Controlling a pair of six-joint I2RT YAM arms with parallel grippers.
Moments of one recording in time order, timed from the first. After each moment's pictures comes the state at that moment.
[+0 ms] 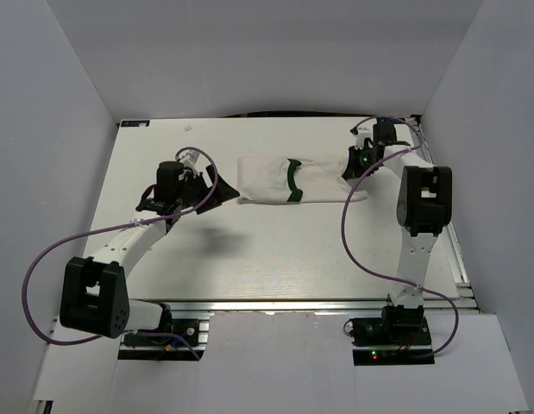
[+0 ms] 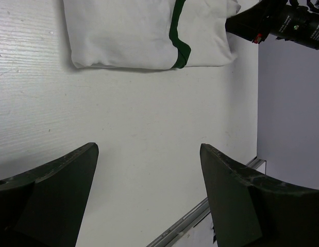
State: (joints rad) left arm -0.22 1.32 0.82 -0.07 0.46 -0.65; right arm 0.03 2.20 1.64 -0.47 -0.46 -0.17
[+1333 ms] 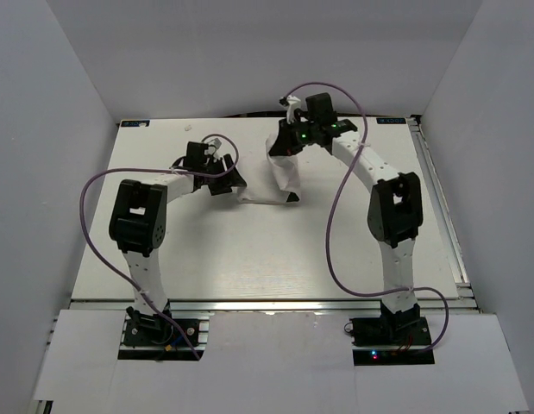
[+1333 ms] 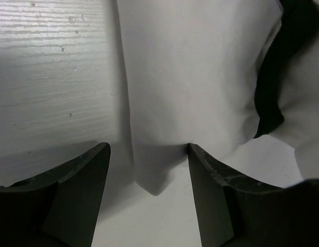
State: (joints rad) left arm -0.22 1.98 1.26 -0.07 0.43 -0.51; right arm 0.41 2.13 1.94 -0.47 -0.69 0.01
